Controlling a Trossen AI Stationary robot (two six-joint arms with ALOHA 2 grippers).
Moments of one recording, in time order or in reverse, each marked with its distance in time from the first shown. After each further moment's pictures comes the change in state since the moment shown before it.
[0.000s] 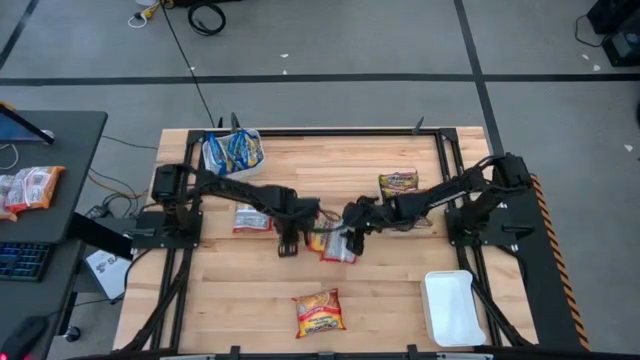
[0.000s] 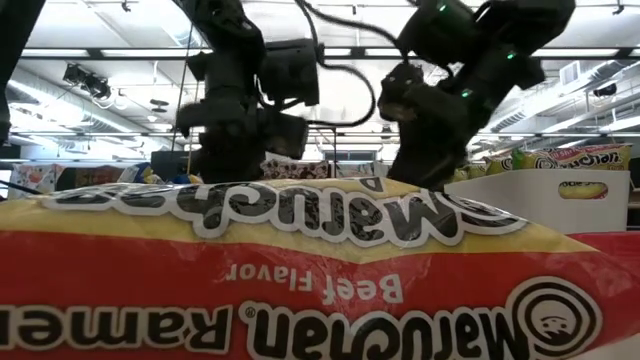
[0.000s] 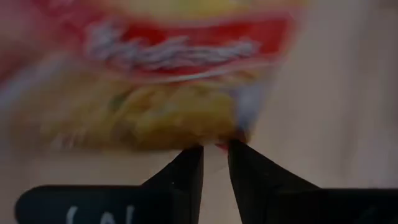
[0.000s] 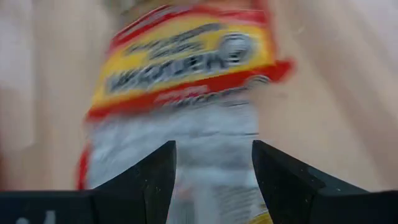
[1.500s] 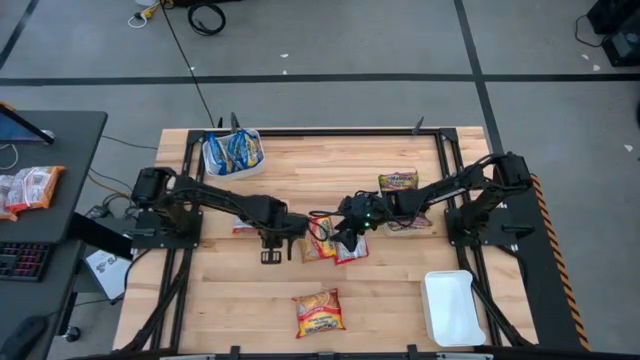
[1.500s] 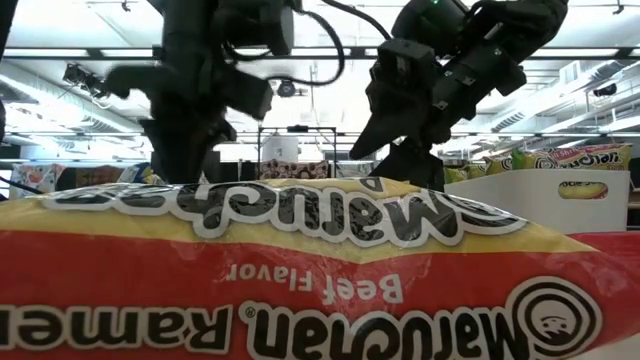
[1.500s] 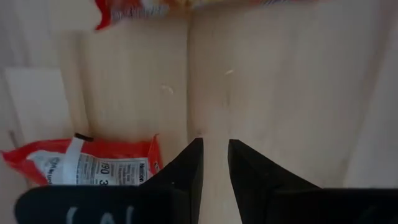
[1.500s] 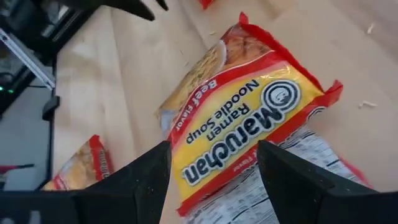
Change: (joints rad) left arm -0.142 -0.132 0.029 -0.296 -0.266 -0.086; right arm -0.044 -0.006 -0.002 0.175 -0.225 0.269
